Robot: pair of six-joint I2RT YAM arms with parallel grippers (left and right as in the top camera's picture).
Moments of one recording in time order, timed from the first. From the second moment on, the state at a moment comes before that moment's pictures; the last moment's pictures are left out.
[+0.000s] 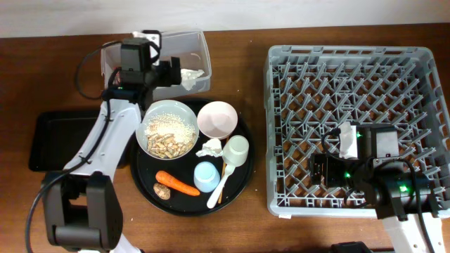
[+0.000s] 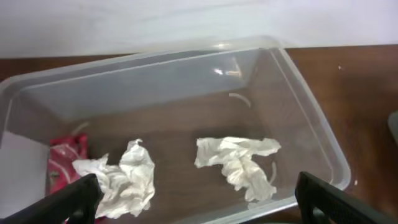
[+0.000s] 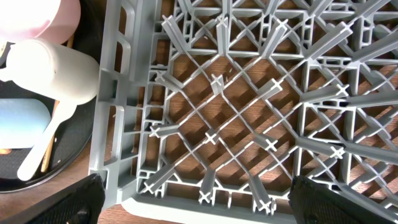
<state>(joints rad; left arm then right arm) -0.13 1.80 1.38 -0.23 -0.02 -0.05 0.05 0.95 0.97 -1.09 -0.12 0.08</state>
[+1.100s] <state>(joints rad) 0.12 1.58 1.38 -1.38 -0.01 -0.39 0.41 1.29 1.25 -1.20 -0.19 0.08</state>
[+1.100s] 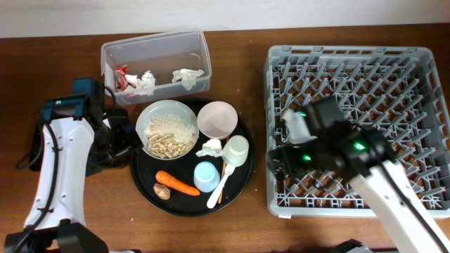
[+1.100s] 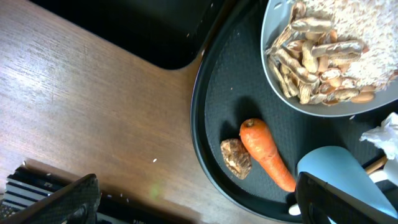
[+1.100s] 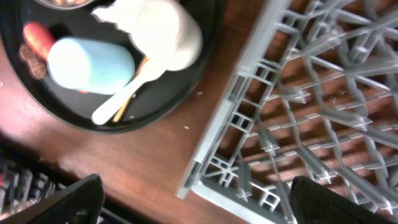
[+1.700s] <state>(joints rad) 0.12 1.58 1.38 -1.38 -0.02 -0.39 0.59 1.83 1.33 -0.82 -0.16 0.16</state>
